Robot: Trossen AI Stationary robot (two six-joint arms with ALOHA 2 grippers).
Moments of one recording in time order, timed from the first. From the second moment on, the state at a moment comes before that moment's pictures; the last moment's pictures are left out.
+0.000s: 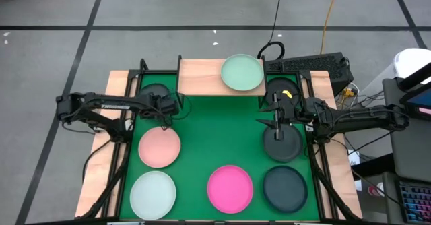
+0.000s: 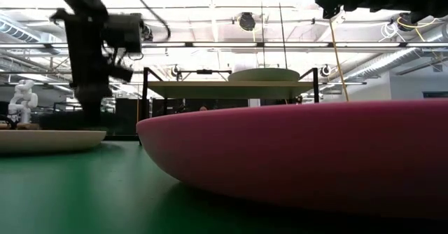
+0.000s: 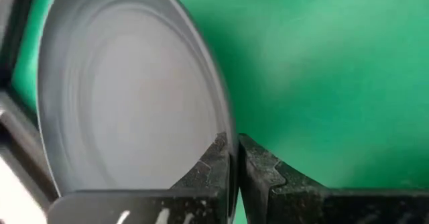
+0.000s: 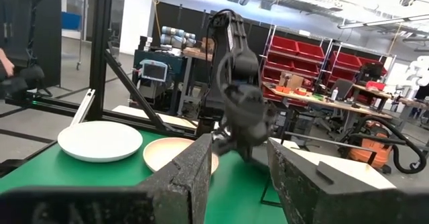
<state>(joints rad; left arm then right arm) 0.26 1.30 0.71 -0.87 -0.41 -0.33 -0.06 0.74 0.36 0.48 -0.10 -0.19</state>
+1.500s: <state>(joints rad) 0.20 1.82 1.61 -0.27 -0.40 0.53 -0.06 0.54 0.36 0.46 -0.11 -0.08</state>
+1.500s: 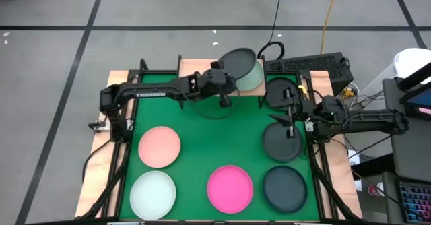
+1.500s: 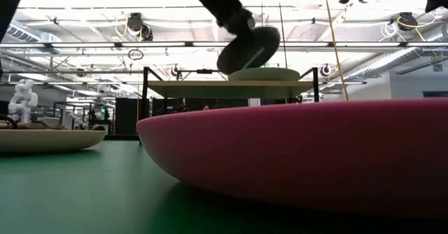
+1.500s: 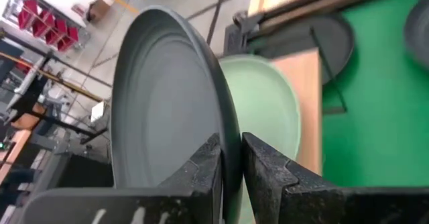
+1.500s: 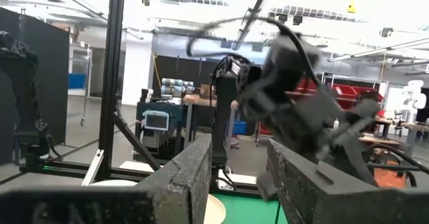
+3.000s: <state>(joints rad) 0.15 1.59 1.61 -0.29 -0.37 0.33 -0.06 0.53 0.36 0.21 -0.06 -0.06</state>
